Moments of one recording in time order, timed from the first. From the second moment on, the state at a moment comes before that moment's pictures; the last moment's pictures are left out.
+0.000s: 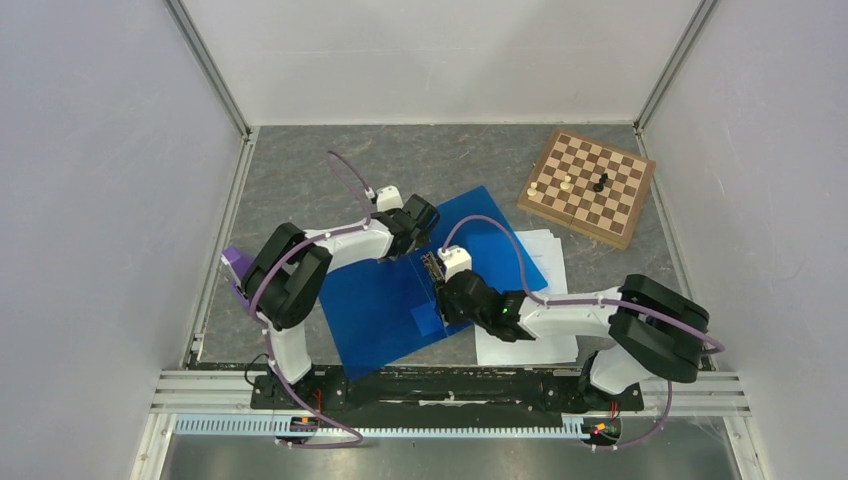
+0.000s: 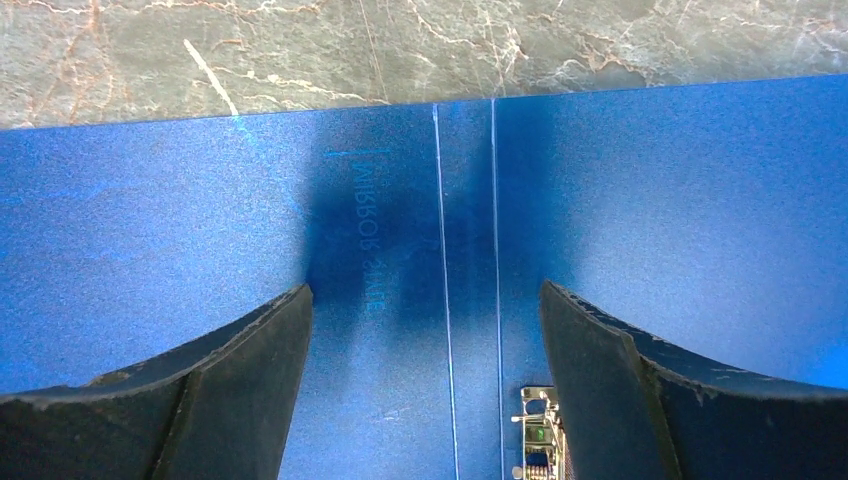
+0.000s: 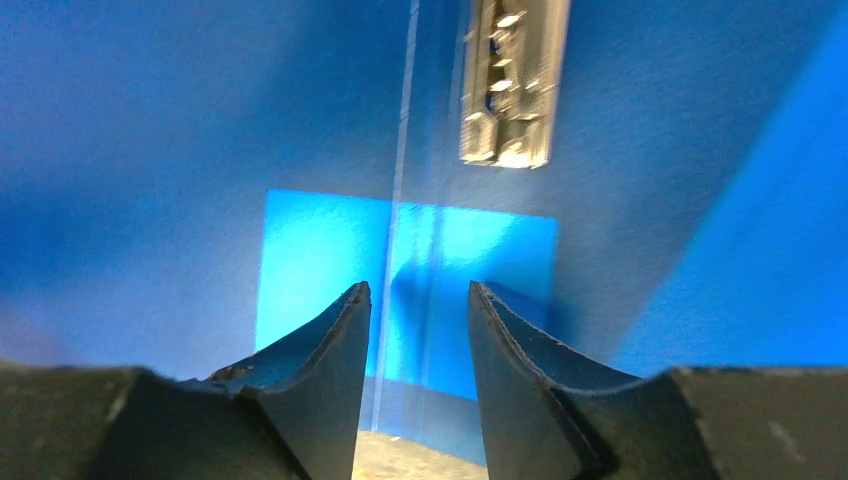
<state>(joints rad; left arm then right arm) -0.69 1.86 1.11 -0.38 -0.52 -0.96 1.09 1.52 0.62 0.15 0.26 0.53</state>
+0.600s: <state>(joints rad) -0.70 1.96 1.23 -0.52 -0.55 -0.97 0.90 1.62 0.72 0.13 0.21 0.42</state>
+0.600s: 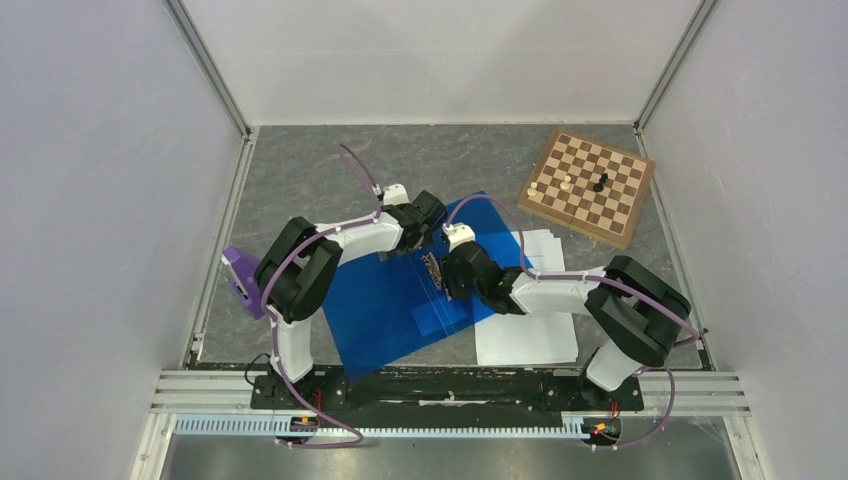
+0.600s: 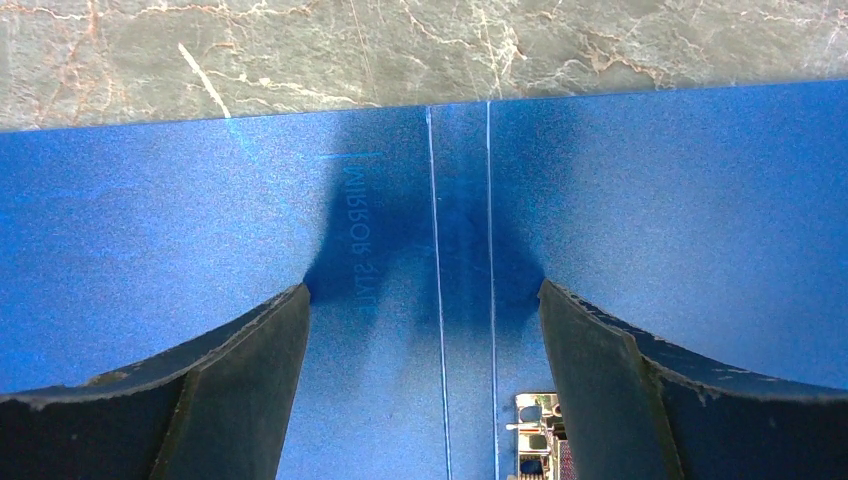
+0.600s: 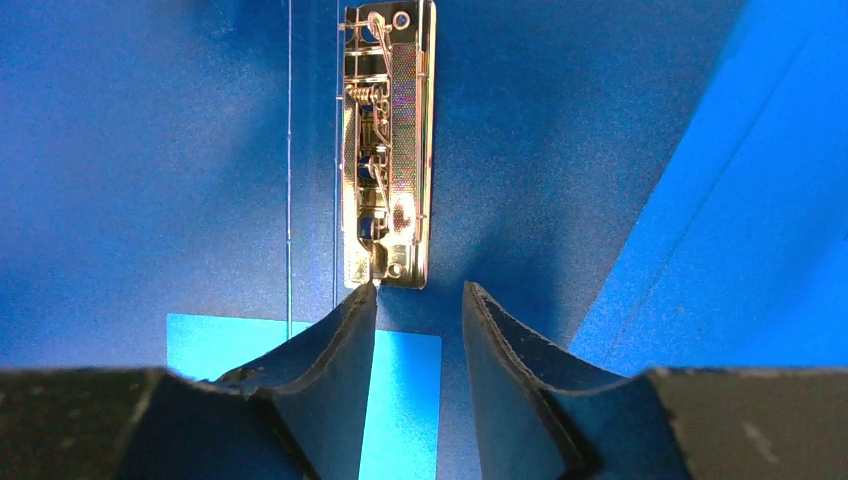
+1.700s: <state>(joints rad) -0.71 1.97 1.22 -0.49 -0.60 -1.00 0.91 1.63 0.71 0.27 0.19 0.60</state>
